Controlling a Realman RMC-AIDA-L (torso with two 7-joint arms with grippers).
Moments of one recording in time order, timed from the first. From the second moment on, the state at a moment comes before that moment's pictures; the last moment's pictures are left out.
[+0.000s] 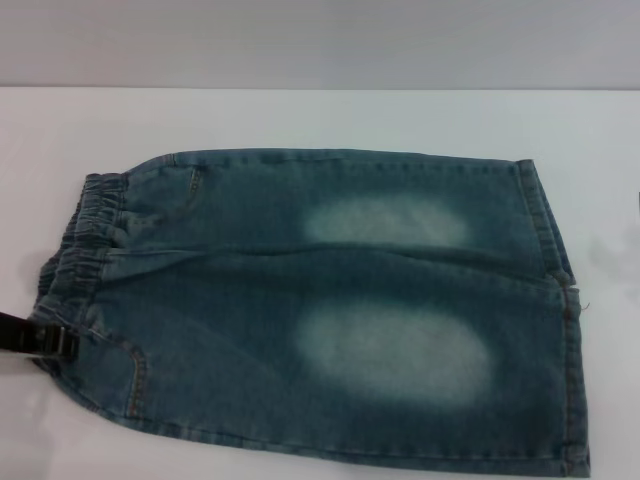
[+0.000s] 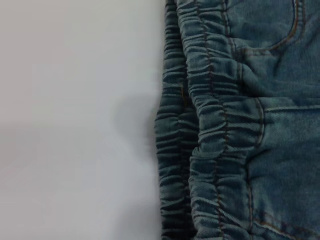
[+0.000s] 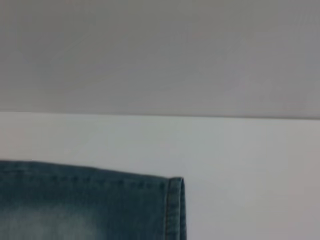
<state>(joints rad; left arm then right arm) -0.13 -2.06 -1.62 -1.69 2.82 -1.43 -0.02 0.00 2.07 1.69 2.02 -2.73 1.25 -0.08</state>
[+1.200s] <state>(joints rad) -0.17 -2.06 -1.59 -1.70 2.82 -1.43 -0.02 0.00 2.07 1.43 1.96 -2.75 1.60 -0.01</state>
